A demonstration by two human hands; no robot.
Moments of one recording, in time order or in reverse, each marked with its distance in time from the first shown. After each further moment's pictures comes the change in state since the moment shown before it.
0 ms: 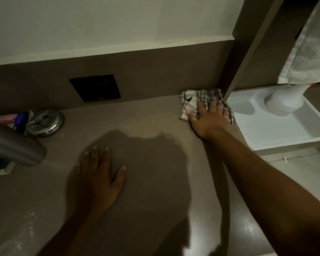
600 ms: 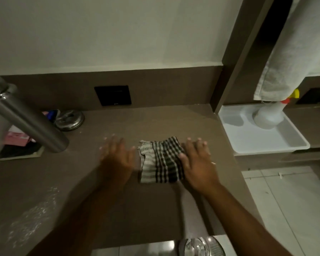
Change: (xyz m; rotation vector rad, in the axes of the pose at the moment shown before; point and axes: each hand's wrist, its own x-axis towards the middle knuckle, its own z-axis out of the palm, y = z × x) left_hand 0.001 0.034 -0.017 -0.228 0.155 -0.037; right_hand -0.179 0.005 -0.009 0.302 0.001 -0.254
